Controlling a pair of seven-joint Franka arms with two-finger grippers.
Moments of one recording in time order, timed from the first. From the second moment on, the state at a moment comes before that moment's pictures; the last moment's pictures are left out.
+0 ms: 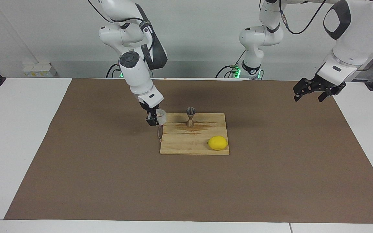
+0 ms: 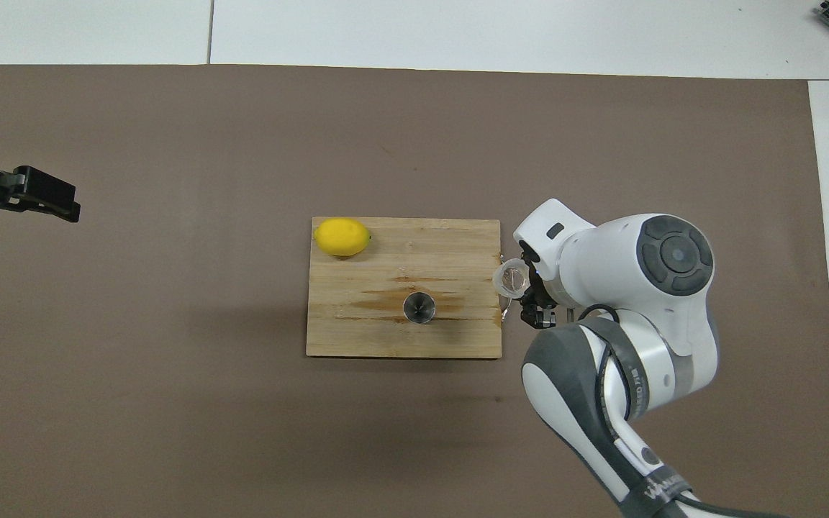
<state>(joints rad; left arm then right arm) 0.02 0.11 -0.08 -1.46 -0.01 1.52 0.02 0.20 0.06 0.19 -2.09 0.11 2.25 -1.19</state>
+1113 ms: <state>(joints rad) 0.00 0.03 -0.08 -1.60 -0.02 1.63 0.02 0.39 0.16 0.19 -1.85 -0.24 2.02 -0.82</state>
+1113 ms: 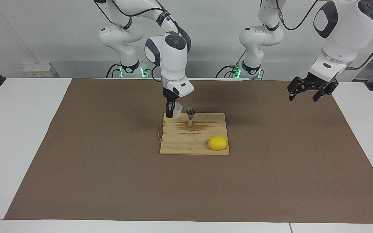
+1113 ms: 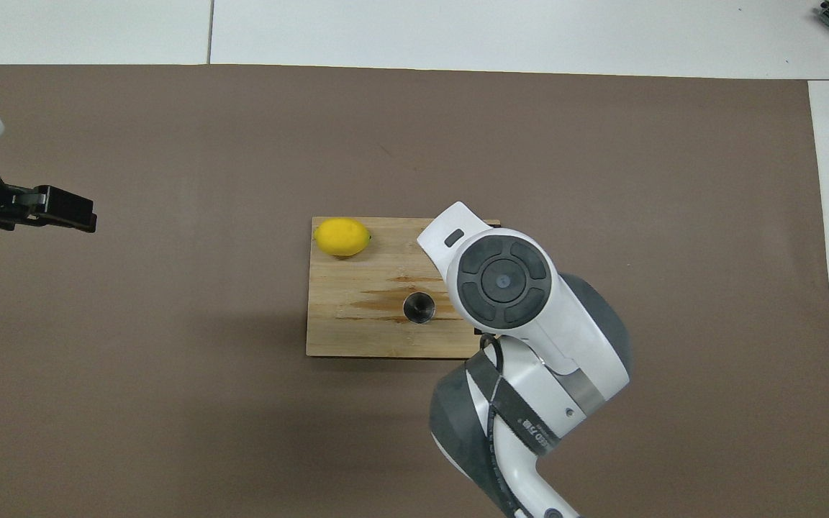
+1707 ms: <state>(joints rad) 0.00 0.03 -0.08 -1.60 -0.02 1.64 0.02 0.46 0.19 0.19 -1.83 -0.43 1.99 -0.78</state>
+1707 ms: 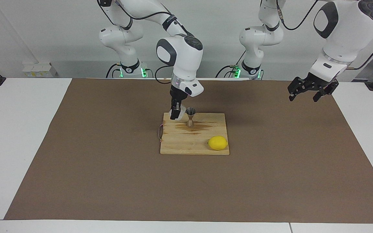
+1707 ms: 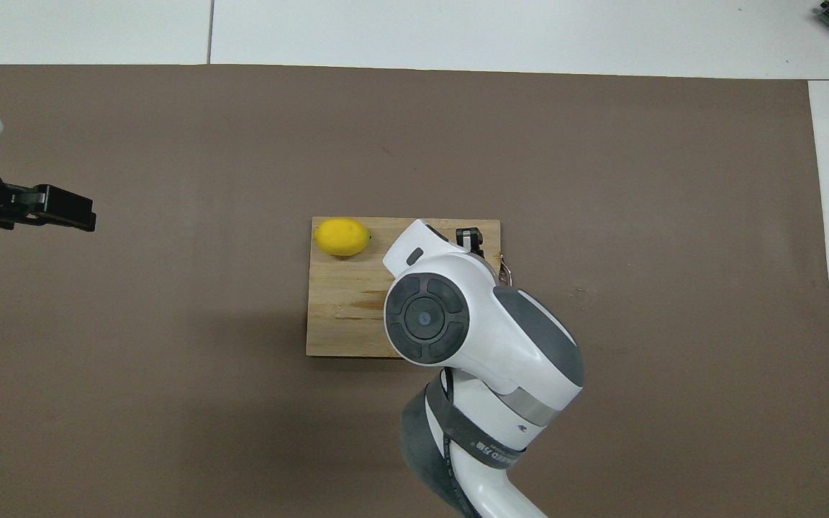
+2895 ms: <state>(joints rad) 0.00 0.03 -0.08 -1.60 -0.02 1.64 0.02 0.60 0.24 0.19 -1.86 -0.84 1.97 -0.77</state>
